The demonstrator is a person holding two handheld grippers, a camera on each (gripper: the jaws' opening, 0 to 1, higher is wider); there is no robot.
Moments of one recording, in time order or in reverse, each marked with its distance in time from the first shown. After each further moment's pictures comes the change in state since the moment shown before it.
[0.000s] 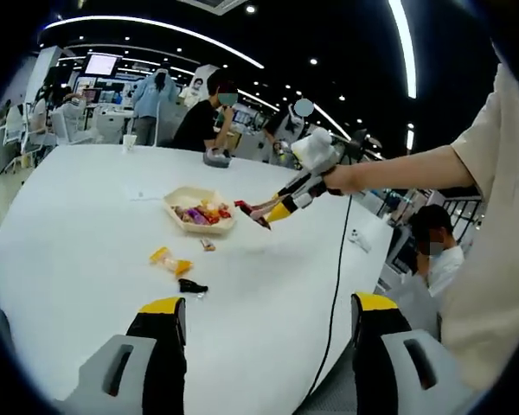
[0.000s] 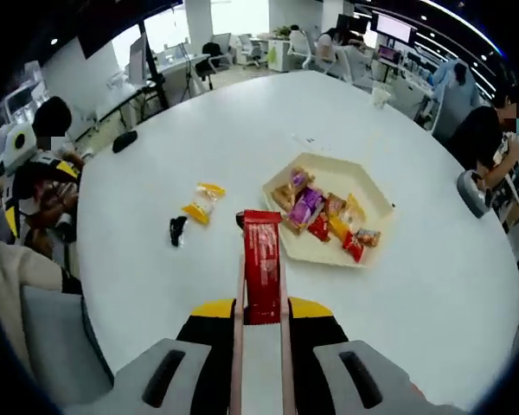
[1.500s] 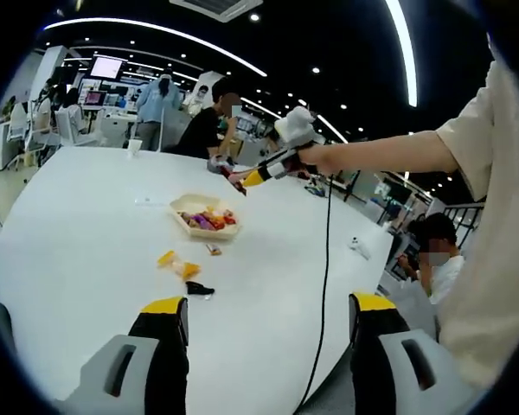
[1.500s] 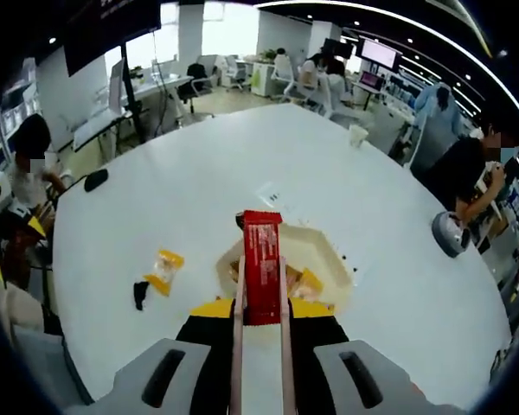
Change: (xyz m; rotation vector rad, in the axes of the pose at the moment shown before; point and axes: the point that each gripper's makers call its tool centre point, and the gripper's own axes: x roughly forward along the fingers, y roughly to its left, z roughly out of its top) left arm -0.009 0.010 0.001 -0.026 -0.024 0.003; right arm -0.004 -0.053 0.096 -0.001 -0.126 -0.127
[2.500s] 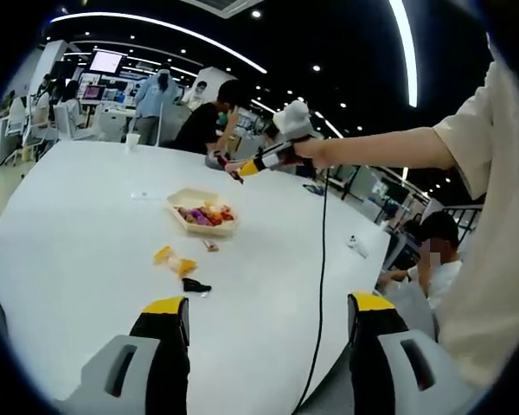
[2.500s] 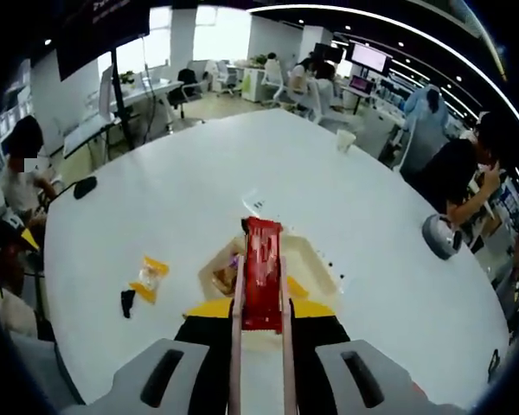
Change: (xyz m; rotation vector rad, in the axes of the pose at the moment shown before) left arm 0.006 0.001 -0.004 -0.016 0.017 -0.017; right arm -0.004 -0.005 0.007 -0.007 -0.018 -0.040
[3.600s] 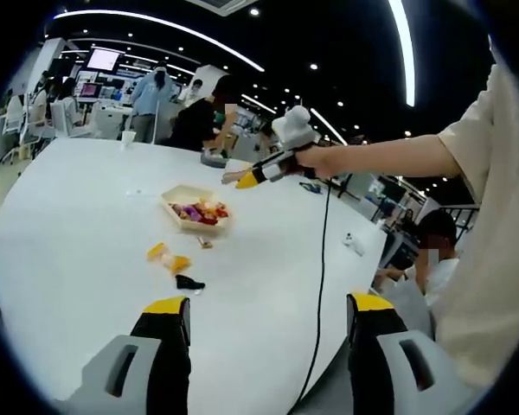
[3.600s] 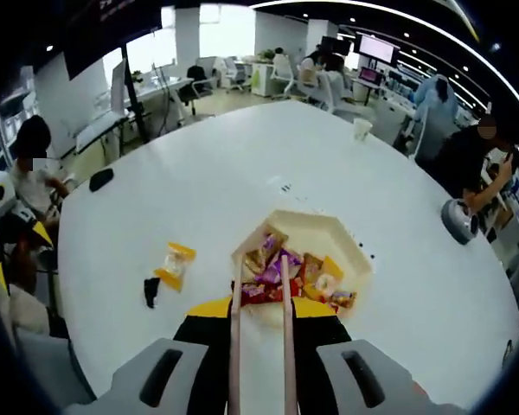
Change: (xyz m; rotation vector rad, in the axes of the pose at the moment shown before) left arm 0.003 -0.007 -0.005 0.000 0.010 -0.020; right arm 0.007 0.046 -0.031 0.033 0.022 0.082
